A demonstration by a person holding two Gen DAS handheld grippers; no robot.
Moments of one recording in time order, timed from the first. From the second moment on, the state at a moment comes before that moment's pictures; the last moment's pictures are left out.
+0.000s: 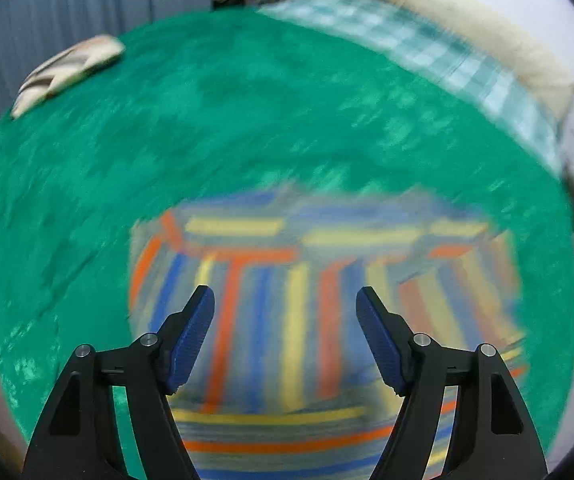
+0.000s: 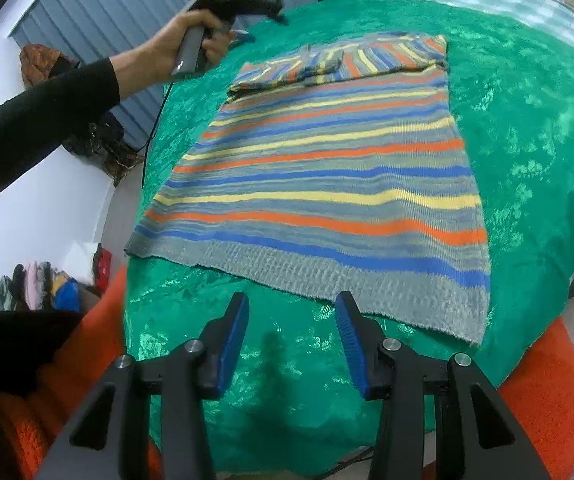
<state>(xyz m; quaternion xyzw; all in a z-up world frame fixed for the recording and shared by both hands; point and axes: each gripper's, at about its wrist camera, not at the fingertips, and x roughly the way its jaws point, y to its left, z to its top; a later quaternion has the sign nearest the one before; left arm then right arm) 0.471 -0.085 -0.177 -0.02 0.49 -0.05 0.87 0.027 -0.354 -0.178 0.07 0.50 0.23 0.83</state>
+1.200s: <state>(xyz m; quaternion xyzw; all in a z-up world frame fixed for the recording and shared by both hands) 0.159 -0.136 -0.240 0.13 0.54 -0.14 0.82 0.067 -0.375 -0.175 0.03 0.51 0.14 0.85</state>
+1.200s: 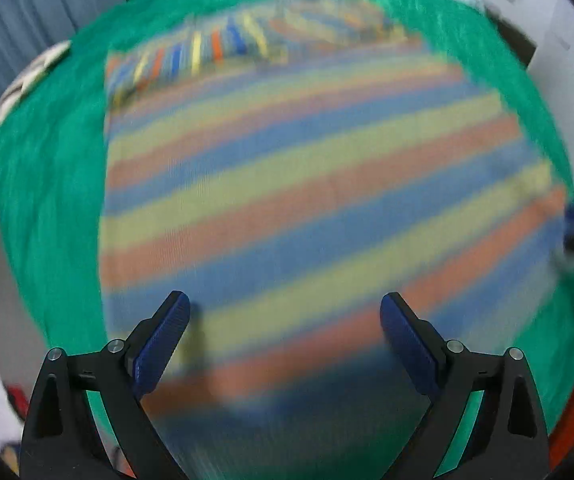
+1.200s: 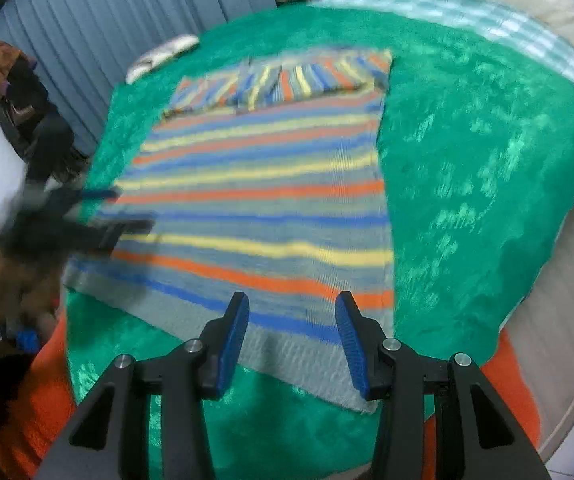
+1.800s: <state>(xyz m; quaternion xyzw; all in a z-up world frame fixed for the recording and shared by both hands) 0.147 -0.025 -0.242 -0.05 0.54 -0.09 0.84 0.046 -0.433 -0.153 0.10 0.50 0.16 0.85</state>
